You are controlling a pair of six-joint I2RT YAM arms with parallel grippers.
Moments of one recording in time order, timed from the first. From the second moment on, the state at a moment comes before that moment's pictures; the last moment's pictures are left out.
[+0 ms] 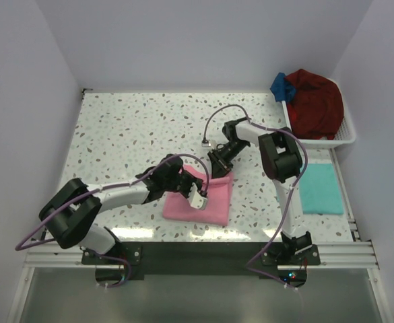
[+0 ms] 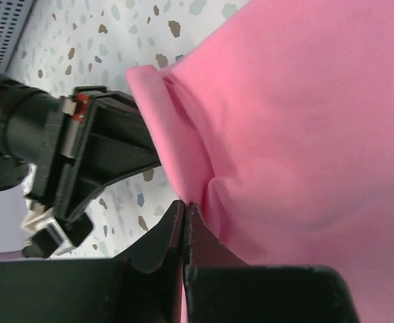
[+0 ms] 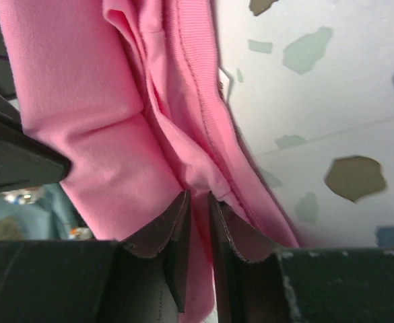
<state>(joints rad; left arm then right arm) -0.77 1.48 0.66 0.14 0.46 1.27 0.39 2.34 1.70 -1.16 -0.88 -0.46</state>
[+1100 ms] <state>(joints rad) -0.76 1.44 0.66 0.30 0.44 1.29 0.39 2.37 1.67 -1.16 -0.94 -0.45</state>
